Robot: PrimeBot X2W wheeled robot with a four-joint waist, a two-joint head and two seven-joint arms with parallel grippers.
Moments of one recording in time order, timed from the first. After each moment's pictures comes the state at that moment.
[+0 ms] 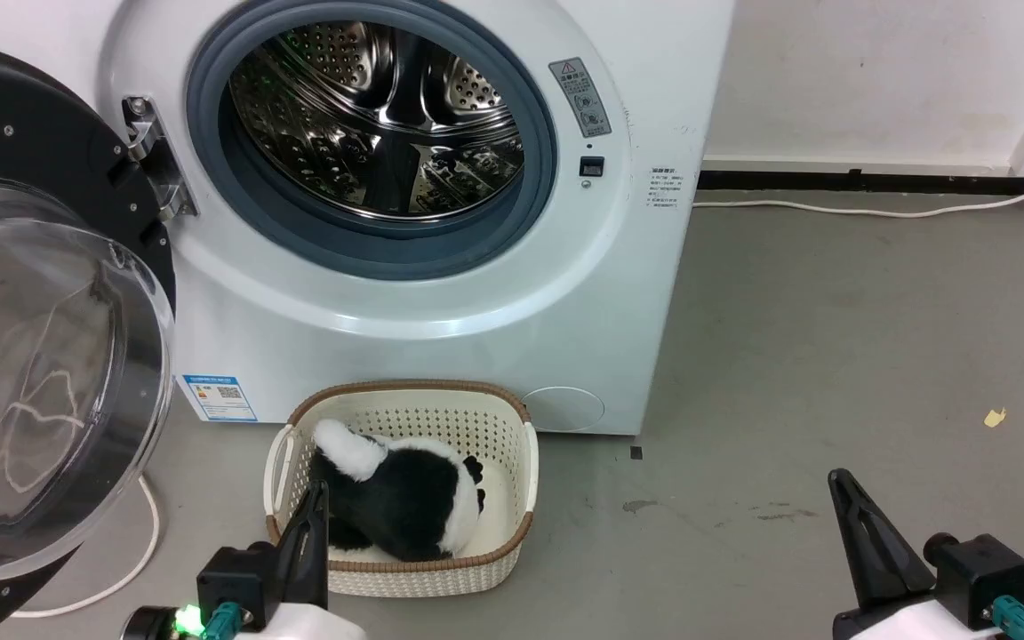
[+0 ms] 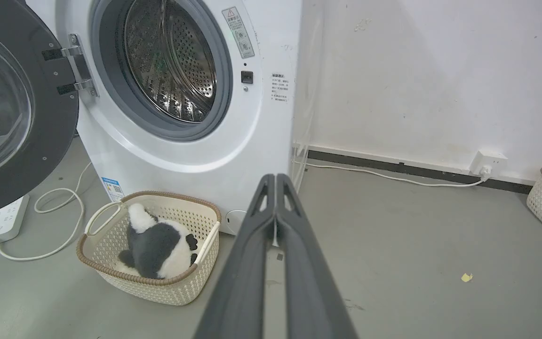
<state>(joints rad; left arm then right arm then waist) 0.05 0.08 -0.10 0.07 -0.11 0.05 -0.13 0.07 -0.05 -0.03 0.02 0.03 0.13 -0.14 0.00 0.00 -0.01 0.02</state>
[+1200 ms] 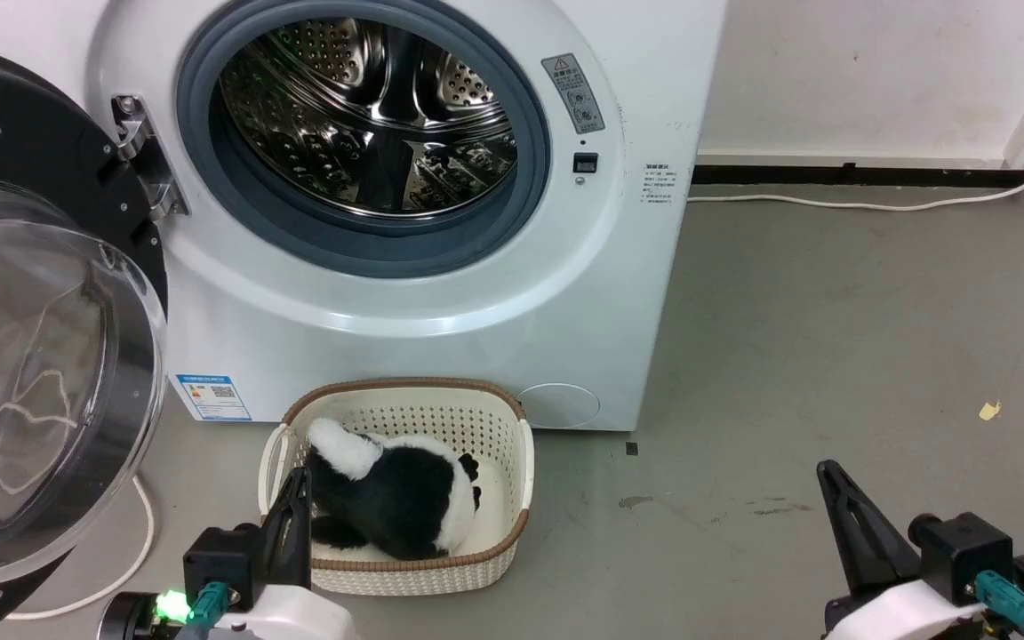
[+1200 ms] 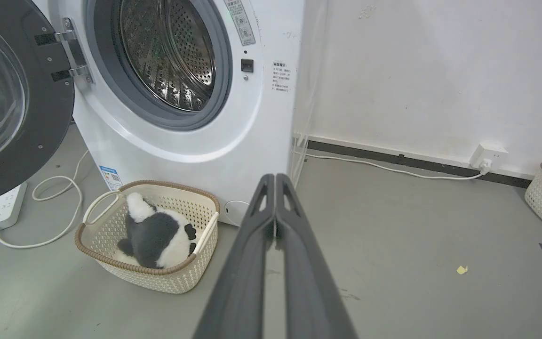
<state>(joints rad) 0.04 0.07 -0.05 0.04 -0.05 0.03 -0.06 0.05 -0.05 -0.01 0.01 0.02 0.13 -0.07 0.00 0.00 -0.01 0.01</state>
